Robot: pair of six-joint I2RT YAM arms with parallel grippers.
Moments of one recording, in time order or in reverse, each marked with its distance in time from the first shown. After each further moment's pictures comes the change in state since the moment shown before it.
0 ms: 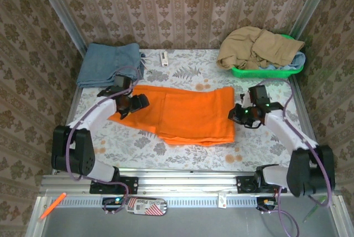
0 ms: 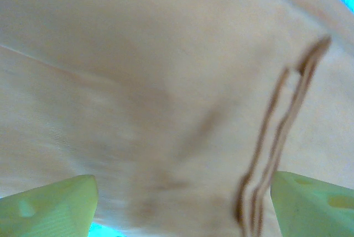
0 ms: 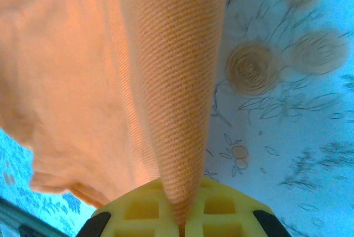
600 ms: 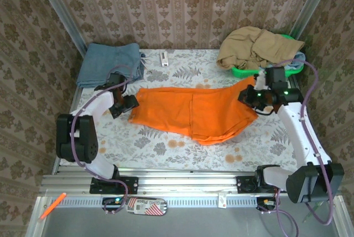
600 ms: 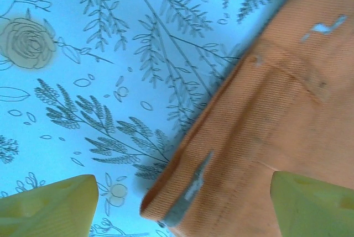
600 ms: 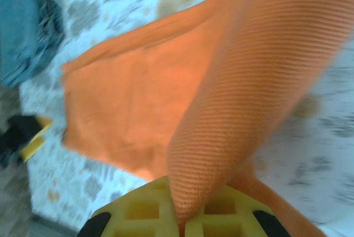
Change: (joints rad) left arm 0.081 0.159 0.061 -0.076 -0.137 -0.015; right arm 0.007 -0.010 0.353 -0.228 -0.012 0.010
